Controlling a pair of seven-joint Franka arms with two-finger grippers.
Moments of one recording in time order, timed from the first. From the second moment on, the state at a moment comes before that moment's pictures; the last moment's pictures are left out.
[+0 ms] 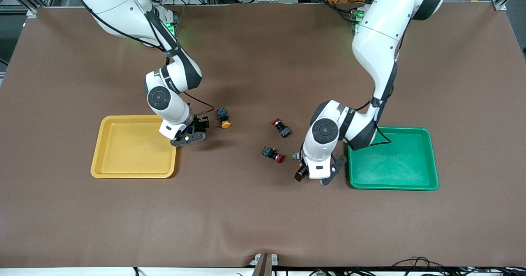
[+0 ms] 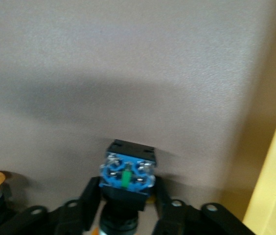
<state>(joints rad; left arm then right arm) -0.53 0.87 -0.01 -1.41 0.07 2.36 -1.42 0.32 0.47 0.11 -2.17 0.06 2.62 0.15</state>
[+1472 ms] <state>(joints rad) -0.48 0.75 0.01 -1.37 0.04 2.17 -1.44 0.04 0.32 0.08 -2.03 0.04 2.18 -0.22</state>
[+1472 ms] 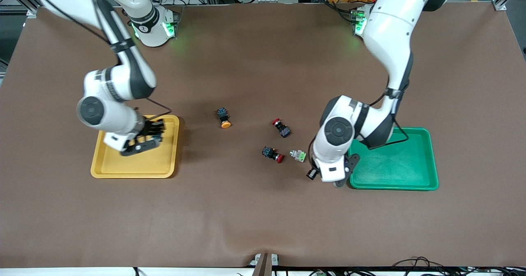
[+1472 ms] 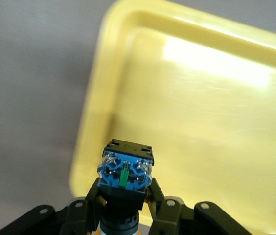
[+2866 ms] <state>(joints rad) -0.13 0.66 0.02 -1.60 0.13 1.89 -0.79 -0.18 0.48 0.08 -2.05 -0.17 2.45 -0.46</state>
